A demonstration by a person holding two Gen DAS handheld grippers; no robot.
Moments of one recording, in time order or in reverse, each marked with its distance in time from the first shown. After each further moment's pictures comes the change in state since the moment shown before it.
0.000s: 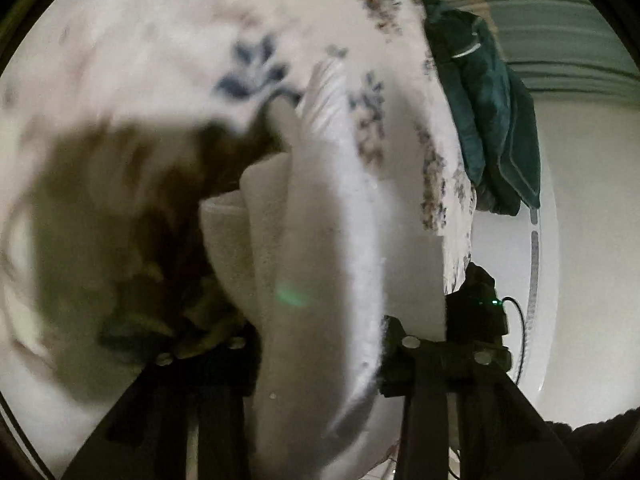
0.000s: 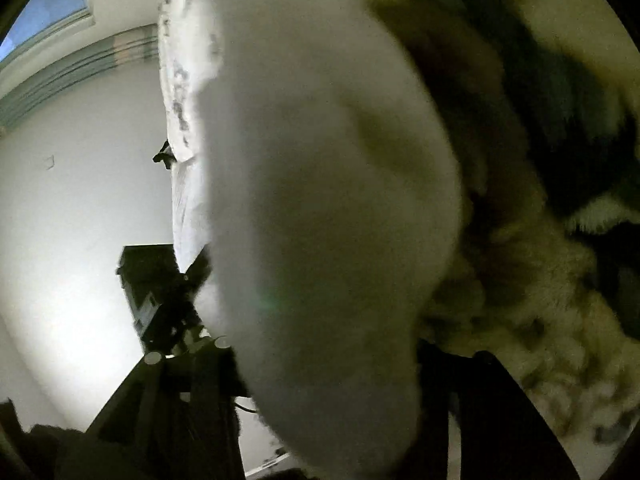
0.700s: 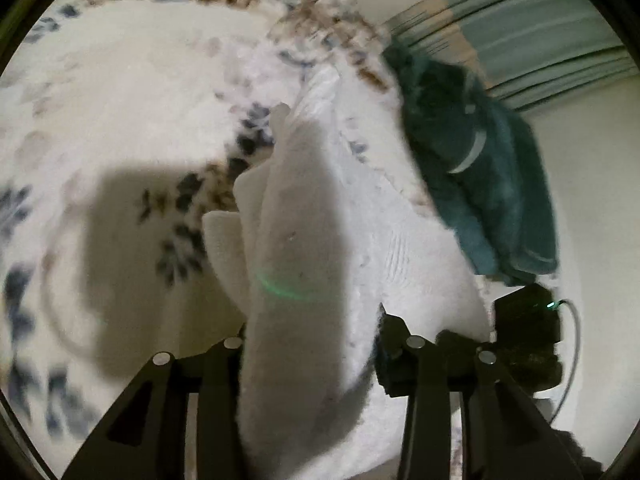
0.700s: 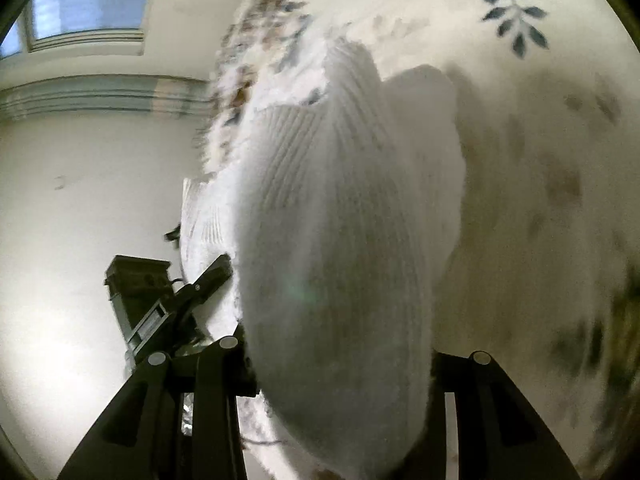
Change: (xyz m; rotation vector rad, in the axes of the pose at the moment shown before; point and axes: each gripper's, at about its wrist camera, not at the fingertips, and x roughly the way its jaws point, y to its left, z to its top) left arm 0.071 -0.068 0.357 0.205 -0.118 0.085; right arm -0.023 0.174 0.353 -0.161 -0.267 -0.101
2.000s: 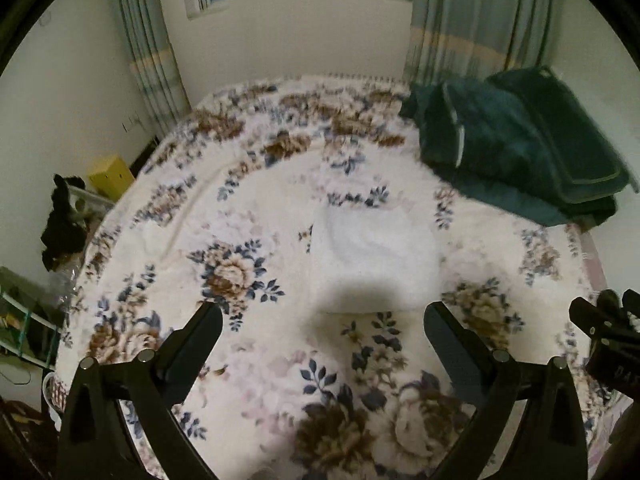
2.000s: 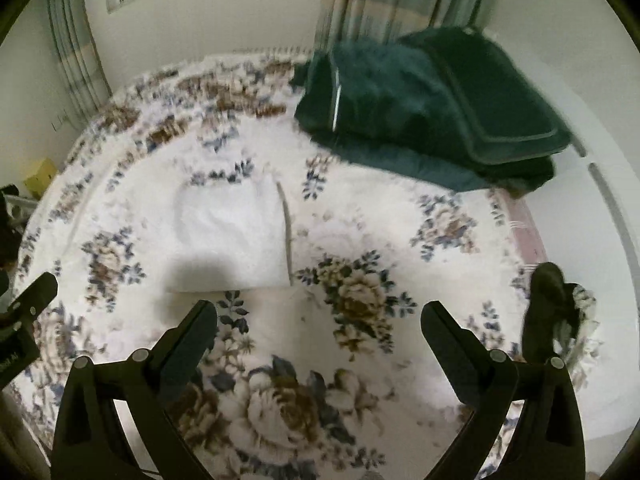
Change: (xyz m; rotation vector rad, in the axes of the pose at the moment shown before) left arm -0.280 -0.257 -0.191 0.323 -0.302 0.656; right arm -0.309 0.276 -0.337 -0.337 -0.485 -0.929
